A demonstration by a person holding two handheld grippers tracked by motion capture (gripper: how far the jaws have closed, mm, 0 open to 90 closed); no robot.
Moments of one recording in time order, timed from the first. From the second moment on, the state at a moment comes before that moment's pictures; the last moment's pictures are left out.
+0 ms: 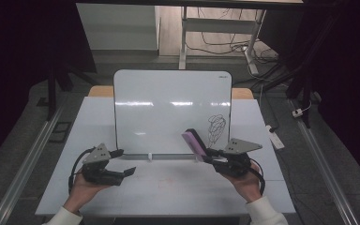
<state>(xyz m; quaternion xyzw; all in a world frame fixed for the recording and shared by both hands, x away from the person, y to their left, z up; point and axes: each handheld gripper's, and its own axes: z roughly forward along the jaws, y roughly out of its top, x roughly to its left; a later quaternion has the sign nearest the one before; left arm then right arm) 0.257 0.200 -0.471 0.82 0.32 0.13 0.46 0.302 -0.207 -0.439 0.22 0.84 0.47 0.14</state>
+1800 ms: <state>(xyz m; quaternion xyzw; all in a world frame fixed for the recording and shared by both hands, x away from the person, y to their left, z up) 0.275 0.124 -0.470 0.89 0.09 0.02 0.44 0.292 -0.166 -0.470 0.08 0.90 0.42 -0.02</state>
